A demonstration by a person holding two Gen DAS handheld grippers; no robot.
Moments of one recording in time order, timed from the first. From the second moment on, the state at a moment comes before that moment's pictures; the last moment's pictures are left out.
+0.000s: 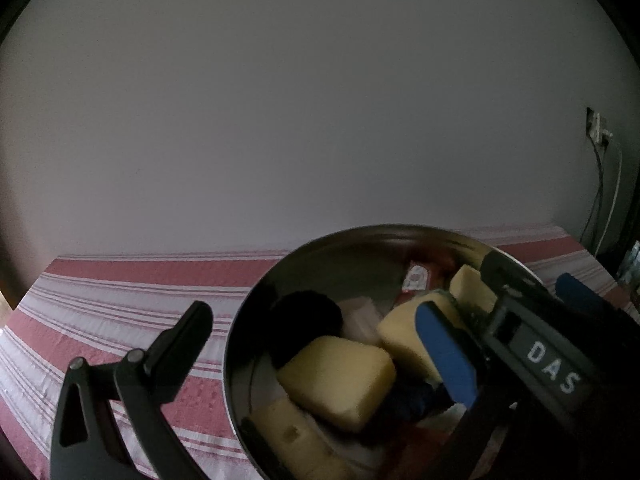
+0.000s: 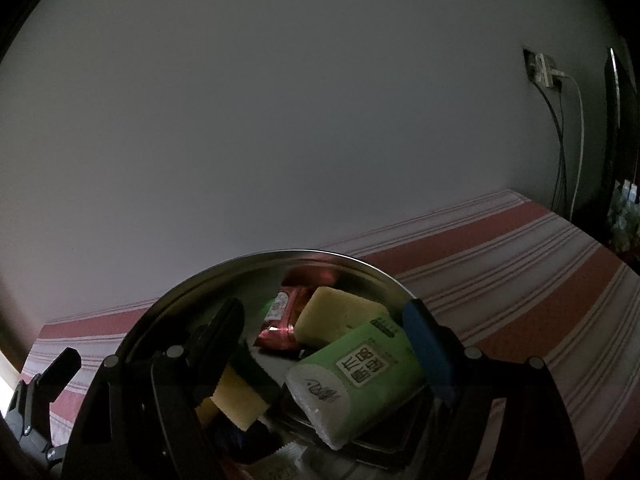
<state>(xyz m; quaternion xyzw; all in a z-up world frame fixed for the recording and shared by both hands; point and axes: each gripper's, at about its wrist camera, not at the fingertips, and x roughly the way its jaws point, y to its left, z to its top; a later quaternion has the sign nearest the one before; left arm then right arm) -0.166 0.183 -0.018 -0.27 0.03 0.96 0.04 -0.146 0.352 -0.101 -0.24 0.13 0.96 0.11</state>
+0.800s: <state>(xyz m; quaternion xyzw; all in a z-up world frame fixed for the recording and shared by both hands) -0.146 0.176 0.001 -0.26 0.04 0.96 0.04 -0.068 0.344 -0.078 -0.10 0.07 0.98 0.17</state>
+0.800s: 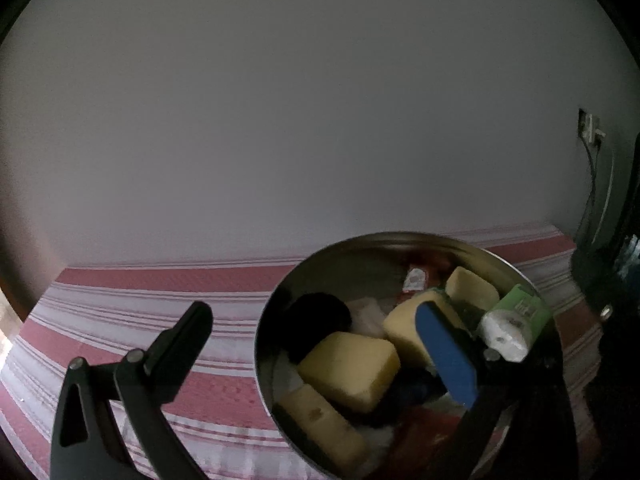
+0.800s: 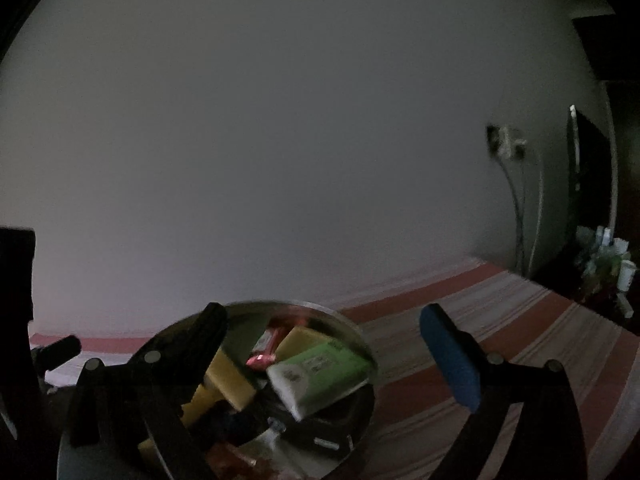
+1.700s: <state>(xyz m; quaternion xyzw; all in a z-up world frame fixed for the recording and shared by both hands) -0.132 0.169 -0.001 -0.25 0.06 0.97 0.03 -0.061 0.342 -0.072 -0.06 0.06 0.97 0.21</state>
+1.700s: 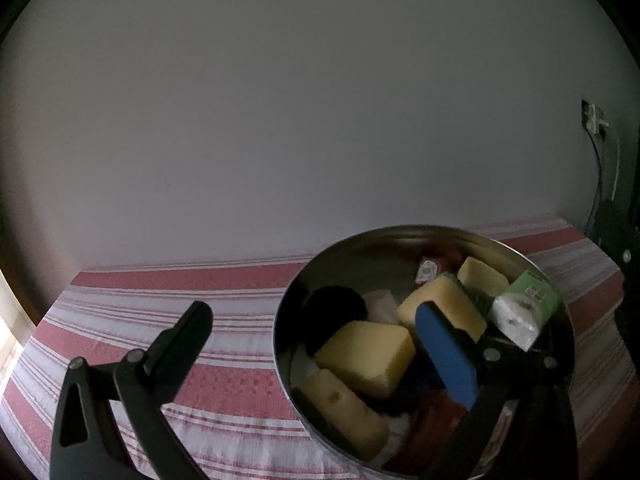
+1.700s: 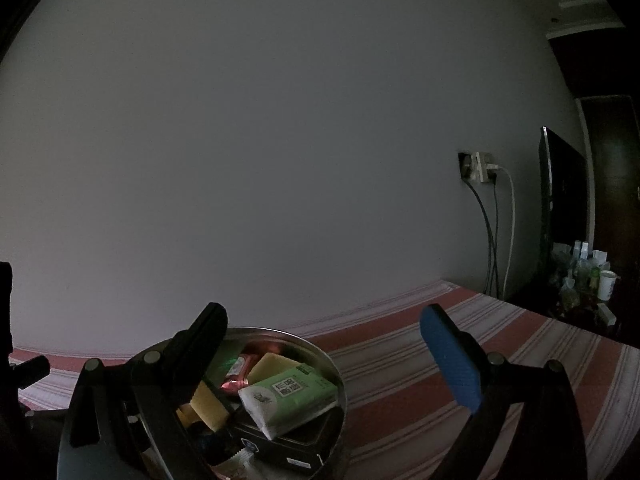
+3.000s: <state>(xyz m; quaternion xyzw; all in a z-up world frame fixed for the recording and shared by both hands) -0.123 0.161 -0.009 -0.25 0.05 0.97 0.03 -0.060 0.337 -0.076 -0.06 0.04 0.97 0.21</state>
